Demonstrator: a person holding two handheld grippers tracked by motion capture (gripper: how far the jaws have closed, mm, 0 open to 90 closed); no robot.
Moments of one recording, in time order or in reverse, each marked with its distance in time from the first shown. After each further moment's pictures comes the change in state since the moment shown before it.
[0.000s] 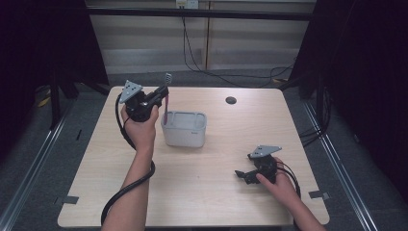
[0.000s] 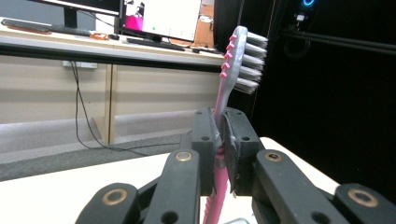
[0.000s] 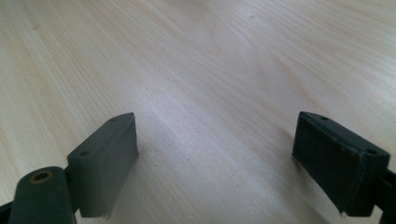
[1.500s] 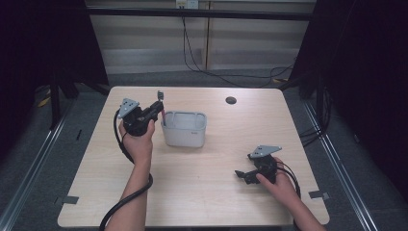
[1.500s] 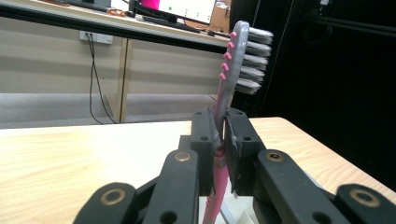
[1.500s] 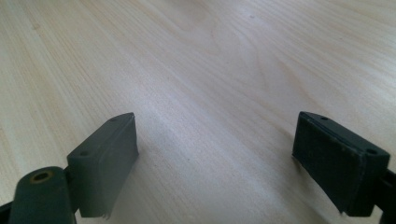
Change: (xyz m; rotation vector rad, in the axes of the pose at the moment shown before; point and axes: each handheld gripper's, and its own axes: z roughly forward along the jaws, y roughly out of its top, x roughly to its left) left arm 0.014 -0.043 -0.015 0.050 0.056 -0.046; right arm 0.000 0.000 0.000 0.000 0.000 -0.001
